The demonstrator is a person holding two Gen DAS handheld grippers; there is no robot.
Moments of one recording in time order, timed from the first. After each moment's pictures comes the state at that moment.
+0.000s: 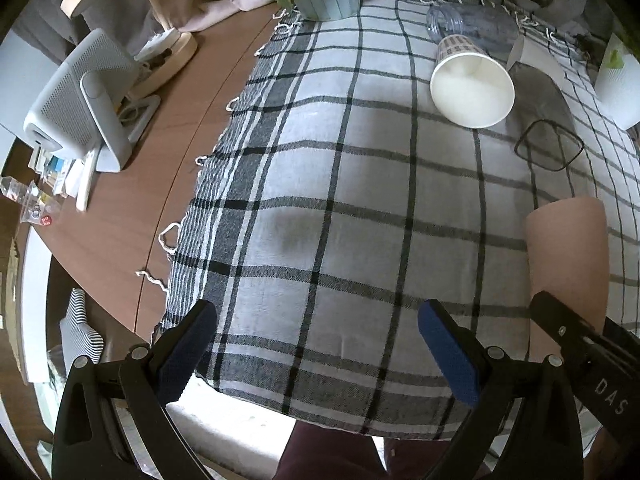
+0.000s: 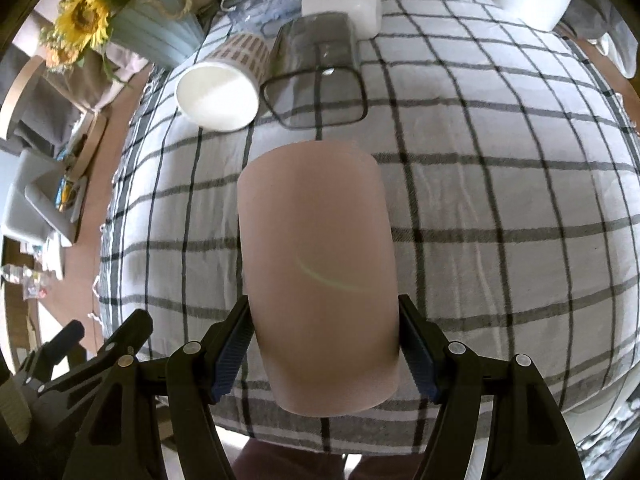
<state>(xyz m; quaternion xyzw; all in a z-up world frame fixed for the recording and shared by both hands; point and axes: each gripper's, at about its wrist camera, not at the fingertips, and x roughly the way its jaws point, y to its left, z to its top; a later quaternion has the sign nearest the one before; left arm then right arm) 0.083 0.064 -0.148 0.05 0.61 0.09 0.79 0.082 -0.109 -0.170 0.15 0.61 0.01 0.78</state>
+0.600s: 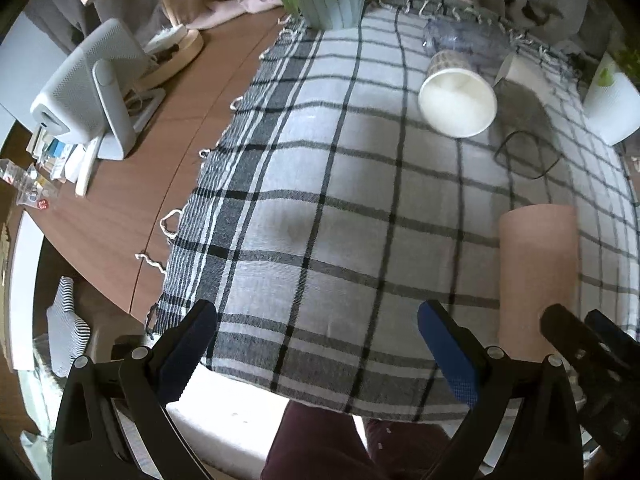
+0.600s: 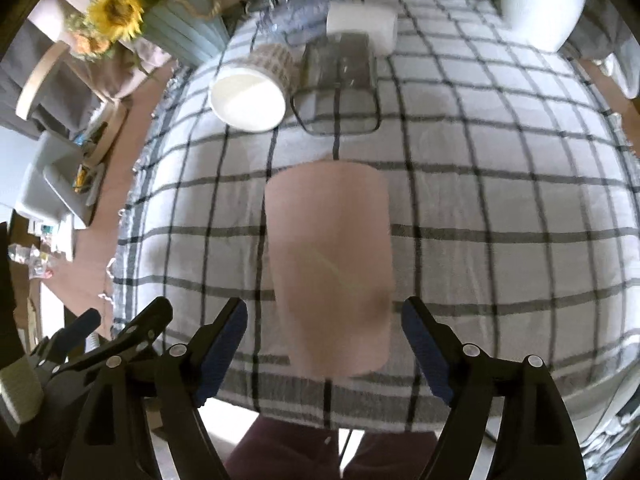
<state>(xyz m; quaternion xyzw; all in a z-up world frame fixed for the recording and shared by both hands) 0.066 0.062 -0.122 0.01 0.60 0.08 0.80 0.062 -0.110 -0.138 0.13 0.59 0.03 0.80</state>
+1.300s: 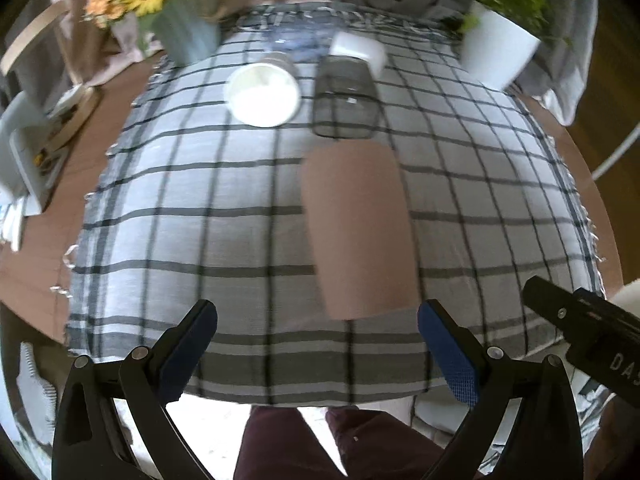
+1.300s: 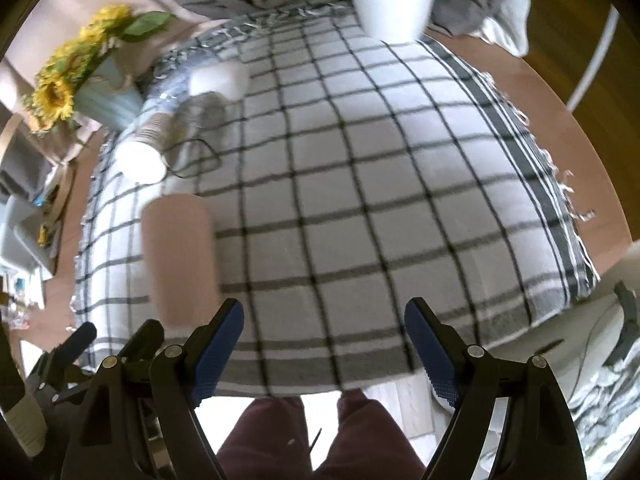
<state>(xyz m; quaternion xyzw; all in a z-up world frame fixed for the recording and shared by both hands) 0.033 -0.052 -0.127 0.03 0.57 -0.08 0.82 -0.006 -0.214 -0.123 0.16 0.56 -0.10 0.81</state>
